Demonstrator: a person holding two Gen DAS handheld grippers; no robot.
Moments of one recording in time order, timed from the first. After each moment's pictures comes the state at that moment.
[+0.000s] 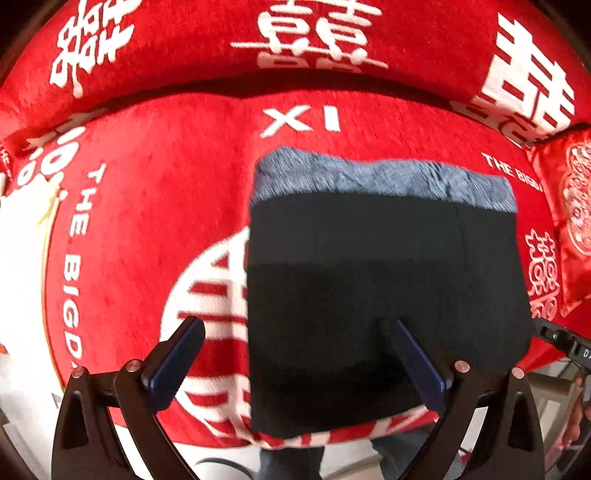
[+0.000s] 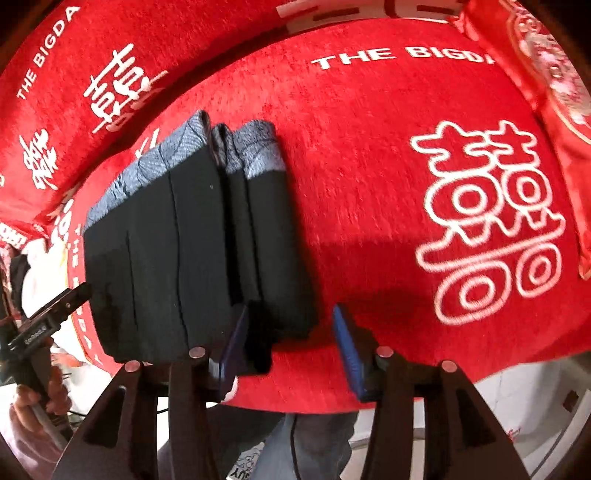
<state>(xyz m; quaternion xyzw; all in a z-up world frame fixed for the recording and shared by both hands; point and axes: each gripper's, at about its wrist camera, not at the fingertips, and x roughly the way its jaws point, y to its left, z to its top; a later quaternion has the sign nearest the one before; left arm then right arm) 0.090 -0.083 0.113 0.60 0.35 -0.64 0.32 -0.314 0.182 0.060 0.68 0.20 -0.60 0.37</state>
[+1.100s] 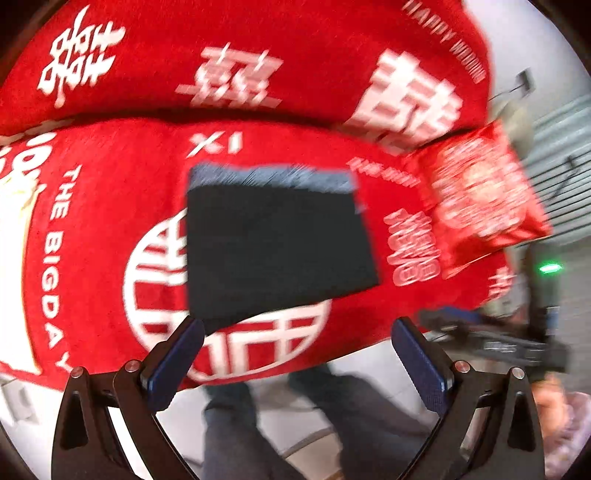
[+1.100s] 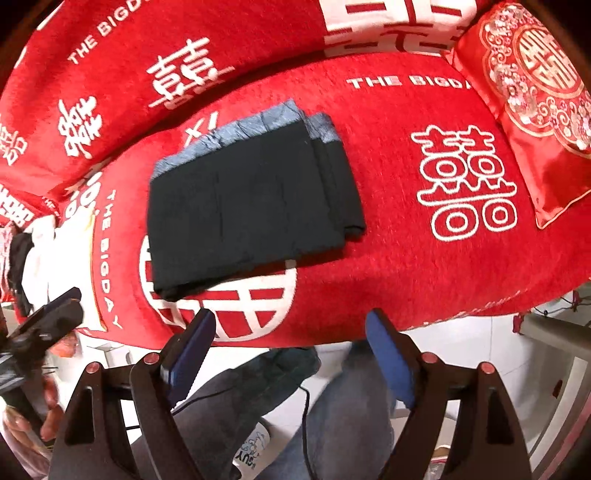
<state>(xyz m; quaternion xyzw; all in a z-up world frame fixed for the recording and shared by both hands) 0.138 -0.029 0.258 0.49 0.43 -0.74 0.18 -0.221 0.213 0.163 0.65 0.22 -0.62 0.39</state>
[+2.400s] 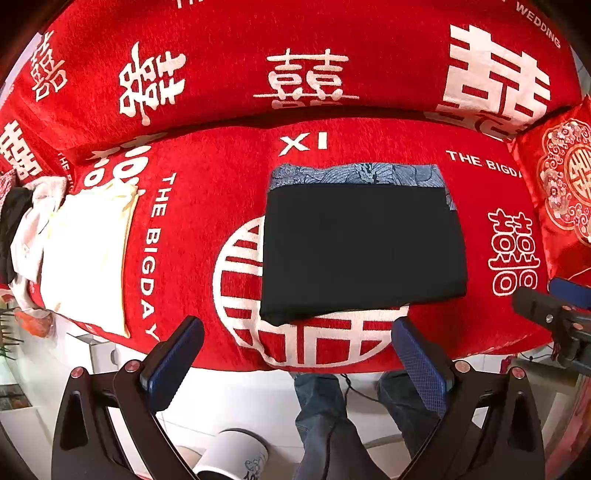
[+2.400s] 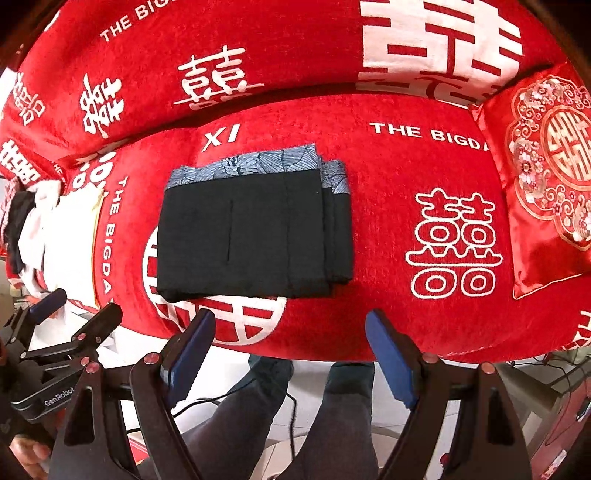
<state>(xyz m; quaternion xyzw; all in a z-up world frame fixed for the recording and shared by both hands) 0.081 -0.004 0.259 0.61 0.29 -0.63 0.38 -0.245 0.173 0.199 0.62 0.29 -0.60 0.42</state>
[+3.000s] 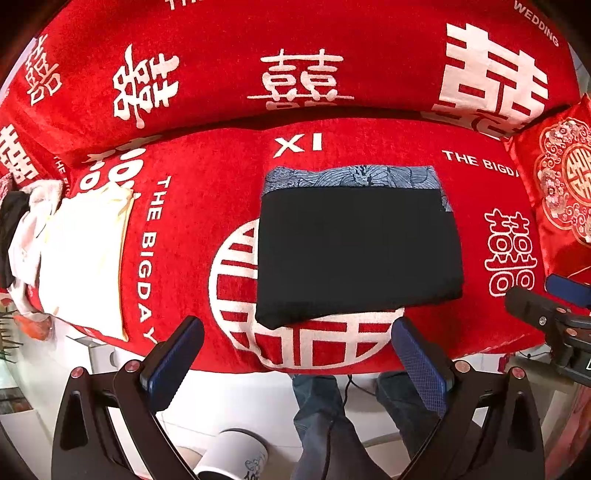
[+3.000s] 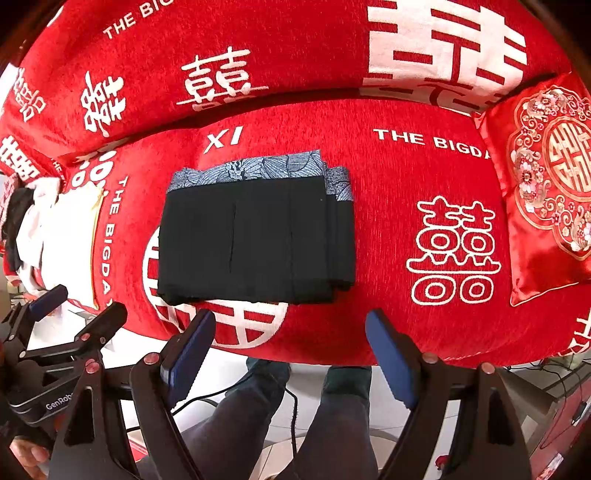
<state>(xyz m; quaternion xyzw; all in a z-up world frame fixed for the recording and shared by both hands) 0.073 -0.005 0.259 0.62 0.29 -0.63 0.38 -0.242 0.165 0.203 0.61 0.30 -0.60 0.42</state>
